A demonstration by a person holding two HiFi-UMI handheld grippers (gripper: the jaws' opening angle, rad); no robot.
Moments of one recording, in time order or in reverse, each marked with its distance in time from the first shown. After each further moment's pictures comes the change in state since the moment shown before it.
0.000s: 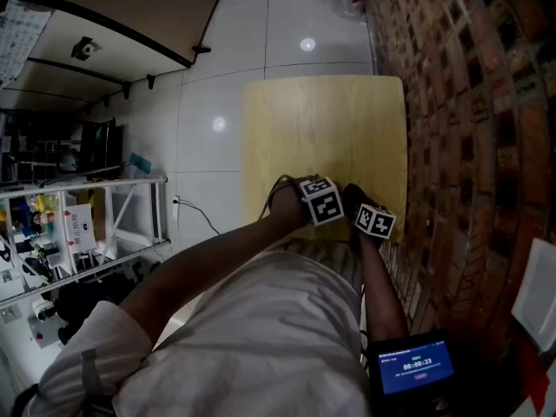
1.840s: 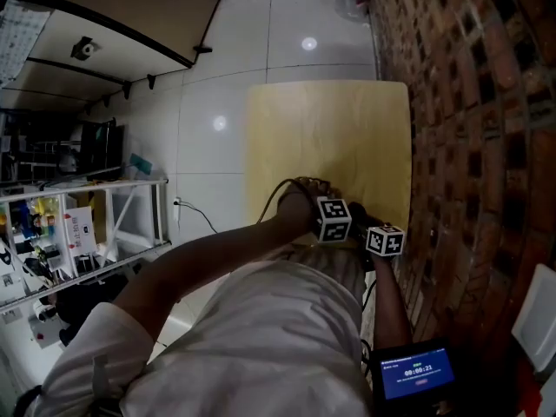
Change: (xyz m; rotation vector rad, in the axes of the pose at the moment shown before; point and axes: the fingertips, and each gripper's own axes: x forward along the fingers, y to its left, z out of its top) left arm 0.017 0.014 -0.013 0.412 0.205 0.192; right arm -0.028 0.020 -0.034 -0.111 0.123 0.245
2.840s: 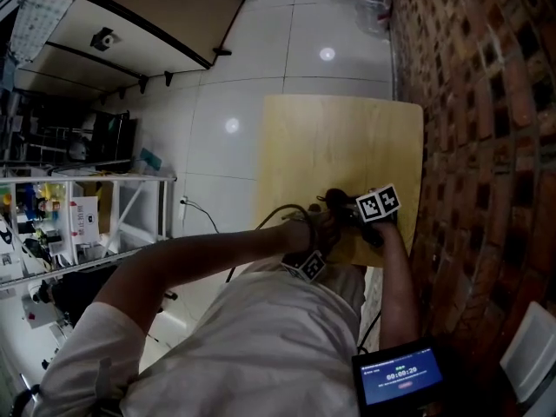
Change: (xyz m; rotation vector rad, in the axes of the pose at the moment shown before) left arm -0.006 -0.051 -0.002 1.144 0.091 0.386; right arm 0.063 0.088 0.086 -0.224 0.404 0.341
